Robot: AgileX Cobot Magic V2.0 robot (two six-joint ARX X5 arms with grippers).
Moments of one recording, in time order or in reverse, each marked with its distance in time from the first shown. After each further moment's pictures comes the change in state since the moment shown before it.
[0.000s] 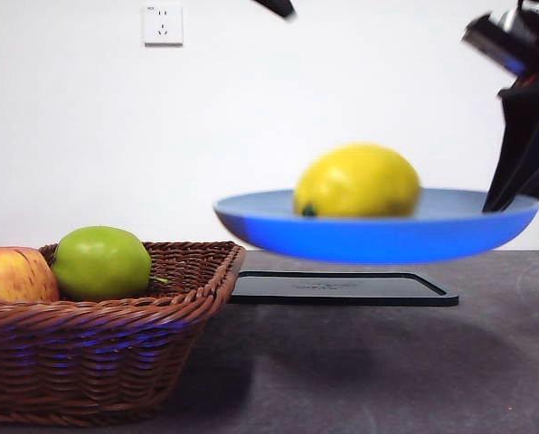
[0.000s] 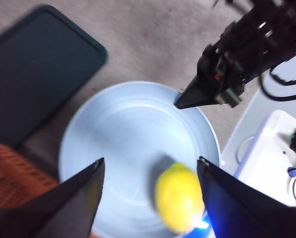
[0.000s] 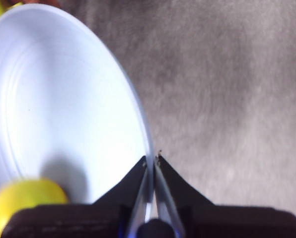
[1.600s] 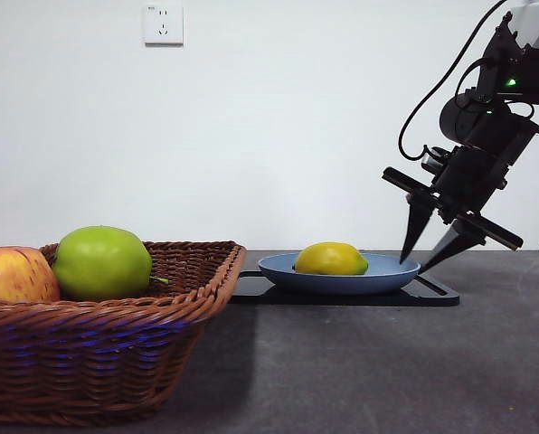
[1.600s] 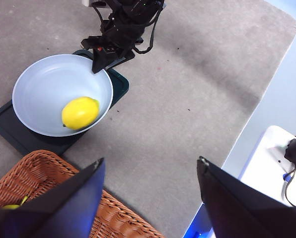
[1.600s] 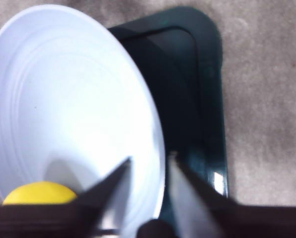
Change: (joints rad) left arm 0.027 -0.138 0.091 -0.099 -0.018 0.040; right arm -0.145 0.854 0.718 0.108 0.018 0.066
